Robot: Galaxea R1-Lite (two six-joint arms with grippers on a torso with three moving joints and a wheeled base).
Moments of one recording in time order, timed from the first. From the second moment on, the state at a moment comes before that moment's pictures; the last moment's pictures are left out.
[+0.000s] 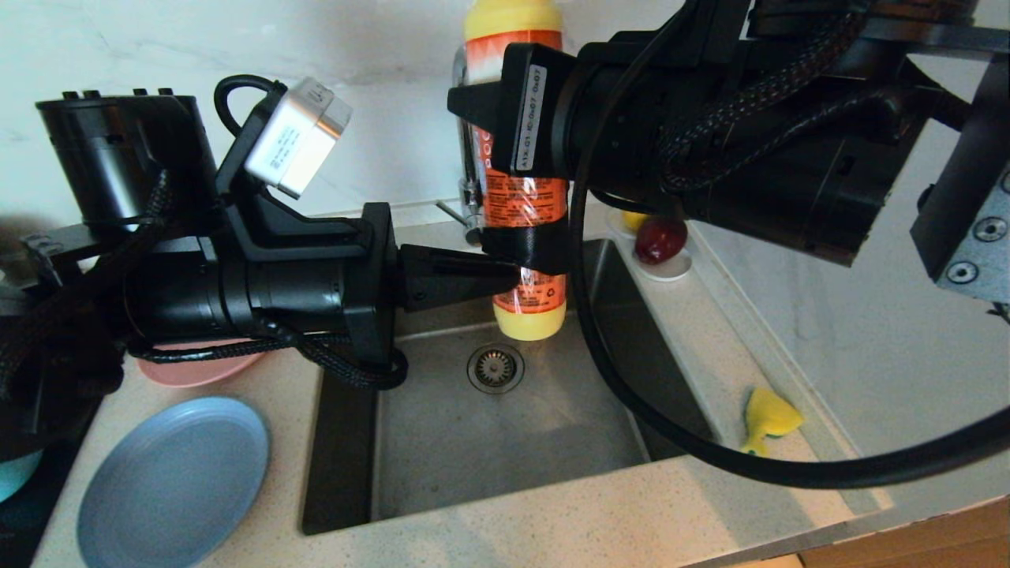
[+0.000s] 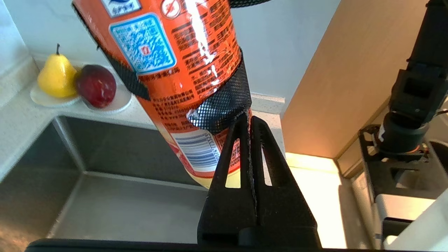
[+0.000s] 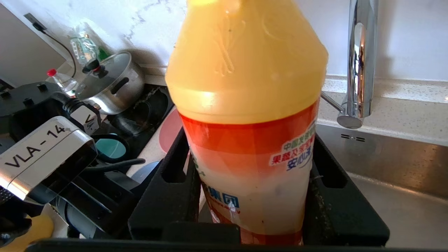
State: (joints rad) left arm -0.49 1.55 -1.02 -0.52 -0.86 0.22; right arm 0.97 1.75 -1.66 -0.26 -0.17 0.18
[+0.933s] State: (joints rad) left arm -0.45 1.45 -1.03 -0.48 -0.81 0.03; right arm 0.96 1.74 -1.66 -0.24 -0.16 0.18
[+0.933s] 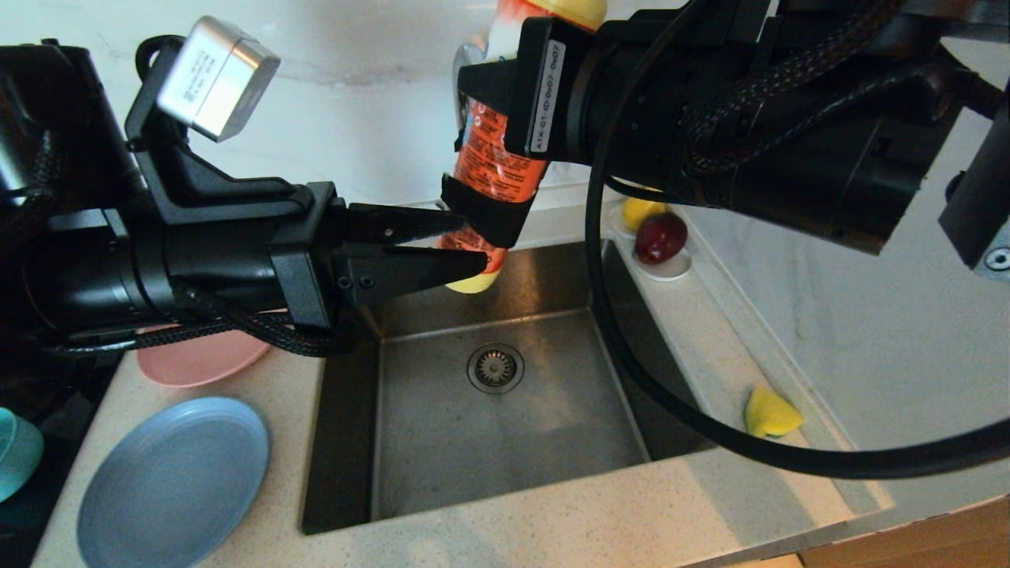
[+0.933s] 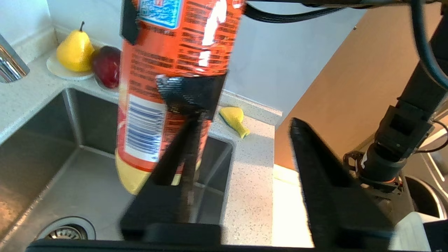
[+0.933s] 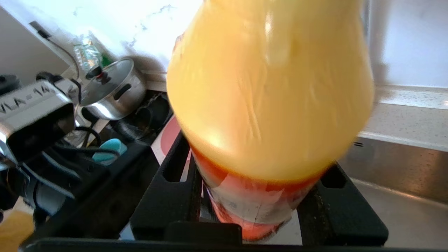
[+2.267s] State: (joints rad) left arm -0.37 1.51 -1.13 -0.48 -0.80 0.16; right arm 0.95 1.73 -1.64 -0.24 -0.14 0.22
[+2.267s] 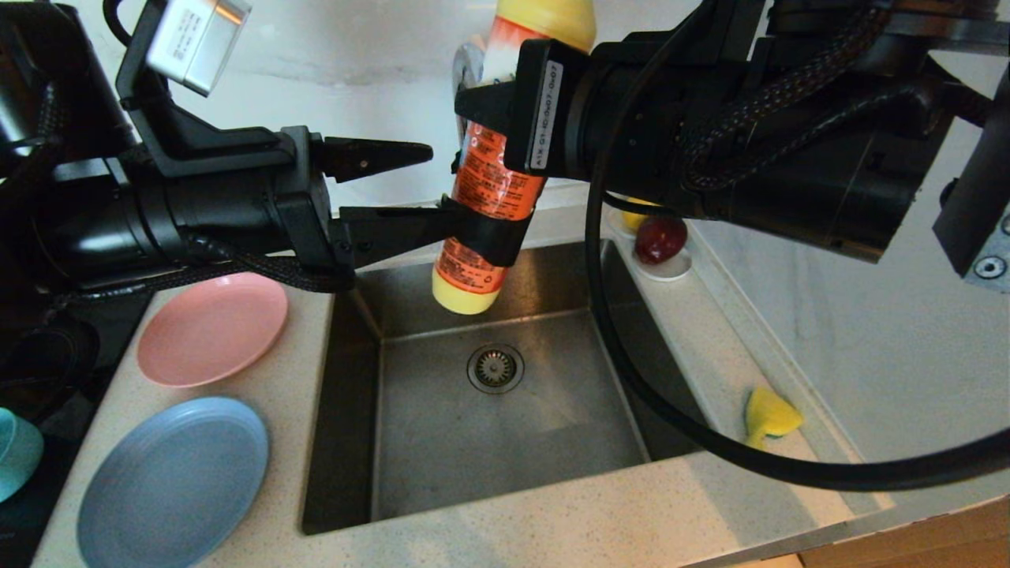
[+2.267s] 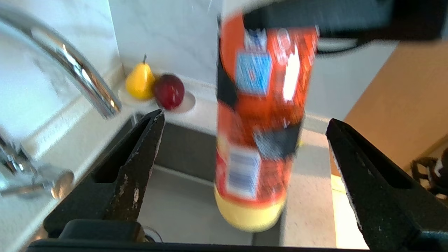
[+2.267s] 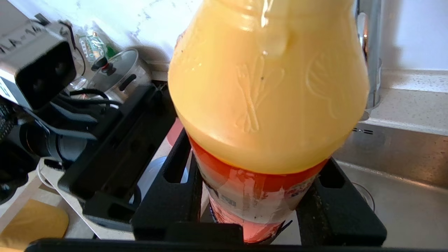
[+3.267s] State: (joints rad) left arm -0.38 1.64 -1.23 -0.49 -0.86 0.18; right arm 0.96 1.74 -1.64 -0.22 -0.13 0.24
